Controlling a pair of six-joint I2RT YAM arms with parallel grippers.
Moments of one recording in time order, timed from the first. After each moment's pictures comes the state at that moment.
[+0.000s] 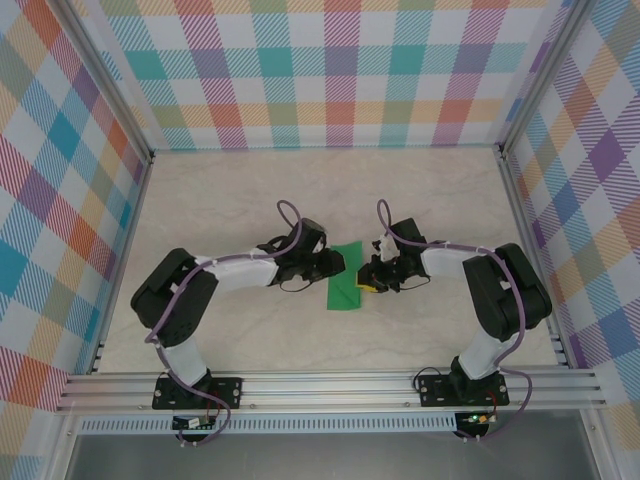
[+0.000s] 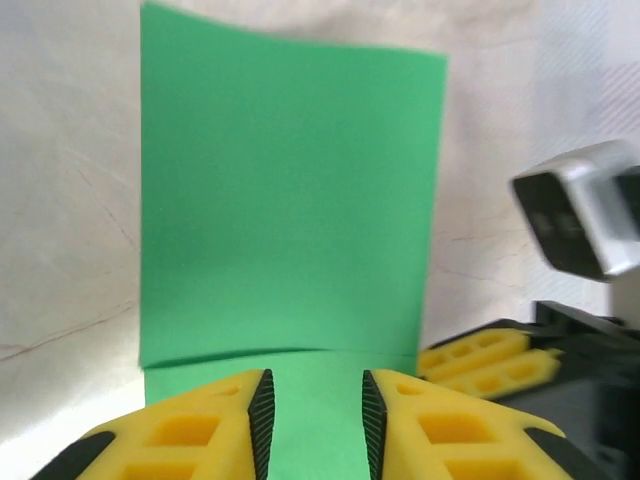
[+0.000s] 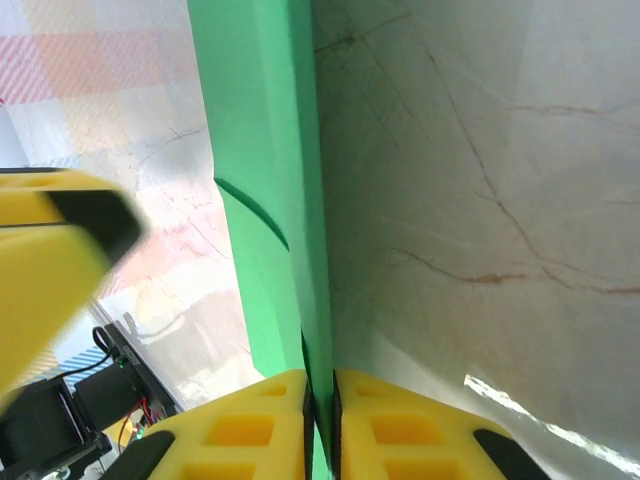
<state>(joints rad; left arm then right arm) -0.72 1.72 0.97 -0.06 0.24 -0.92 0.40 1.69 0.78 -0.26 -0.75 0.61</state>
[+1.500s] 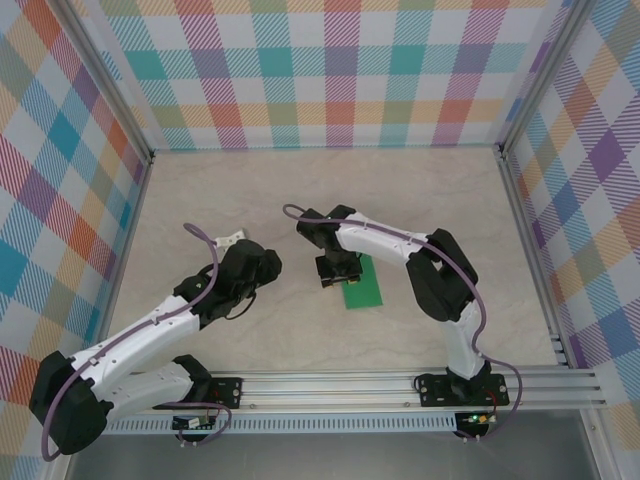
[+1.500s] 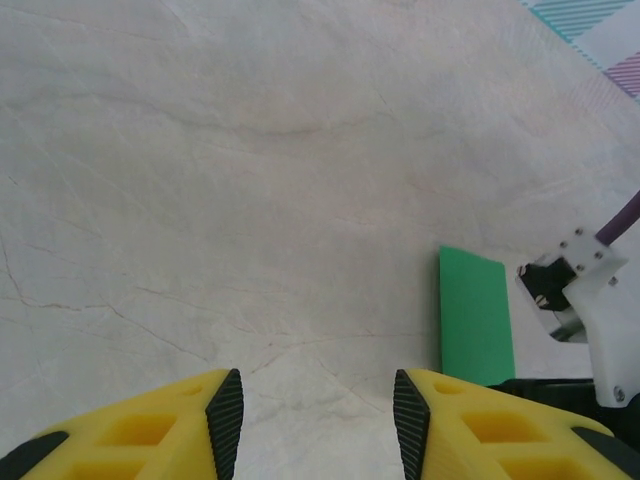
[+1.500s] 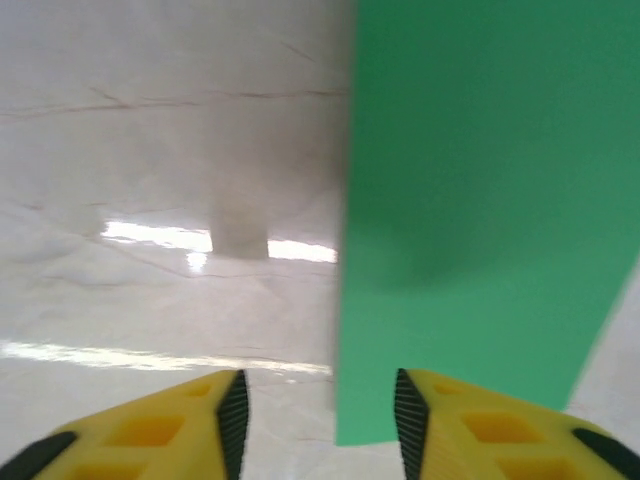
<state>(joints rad) -0.69 1.01 0.69 -0.42 -0.29 -0.97 0.83 2.03 1.60 -1.14 -0.01 0.64</state>
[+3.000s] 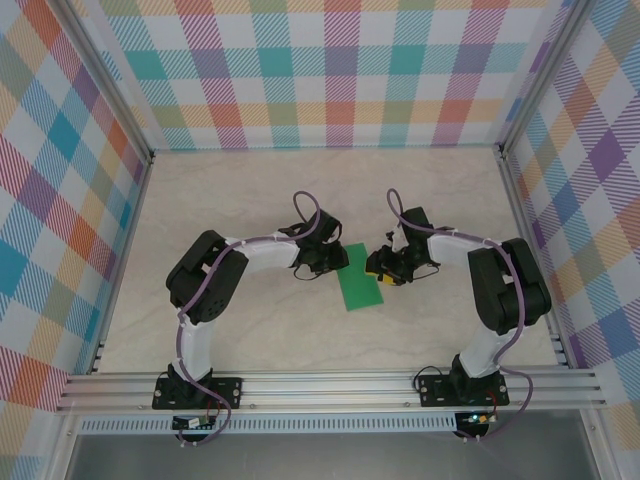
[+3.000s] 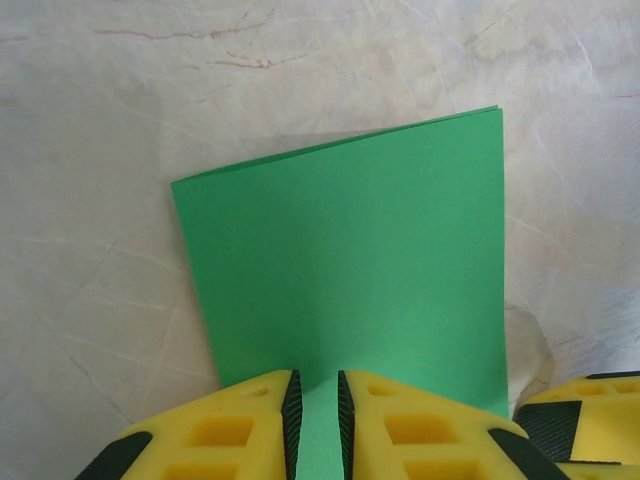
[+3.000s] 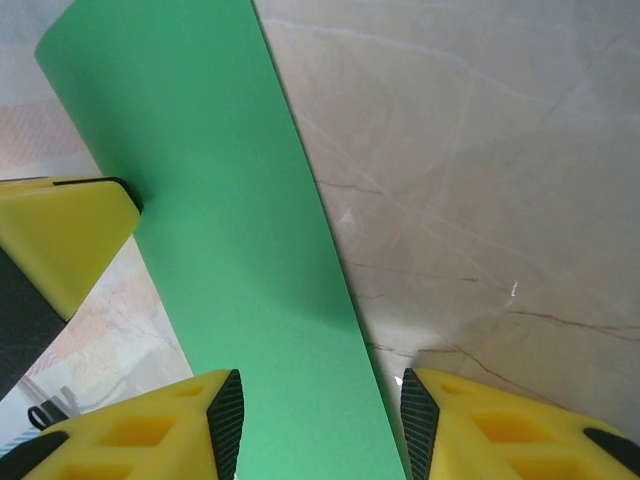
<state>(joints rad) -0.71 2.00 1.23 -0.23 0.21 -0.88 0.31 1.73 0.89 -0.44 -0.60 0.54</state>
